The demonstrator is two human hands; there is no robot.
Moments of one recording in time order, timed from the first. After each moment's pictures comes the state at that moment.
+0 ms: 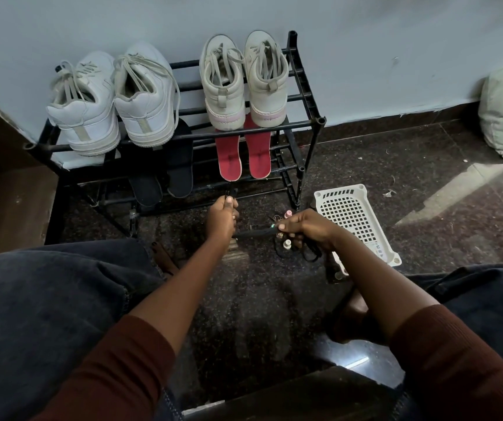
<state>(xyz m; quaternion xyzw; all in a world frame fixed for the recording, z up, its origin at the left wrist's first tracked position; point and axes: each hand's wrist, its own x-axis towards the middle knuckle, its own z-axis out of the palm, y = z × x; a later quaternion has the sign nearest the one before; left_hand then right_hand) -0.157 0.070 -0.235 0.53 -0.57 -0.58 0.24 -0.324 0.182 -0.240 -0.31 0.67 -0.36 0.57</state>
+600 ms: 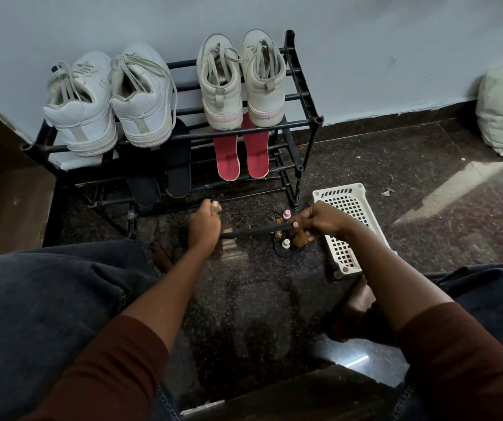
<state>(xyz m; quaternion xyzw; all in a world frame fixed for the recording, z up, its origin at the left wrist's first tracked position) -0.128 0.050 -0.260 0.57 -0.71 -0.37 0.19 -0.349 0.189 -0.220 -0.36 0.72 -0.27 0.52</state>
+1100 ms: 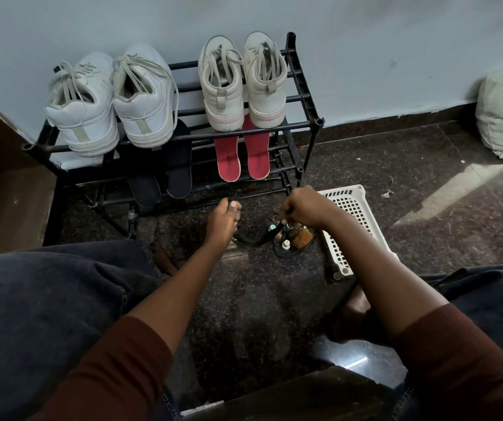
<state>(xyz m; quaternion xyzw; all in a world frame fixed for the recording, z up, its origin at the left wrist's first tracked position) -0.154 0.068 -0.248 0.49 -0.62 -0.58 0.22 -0.321 0.158 -0.171 -0.60 0.75 -0.06 0.27</state>
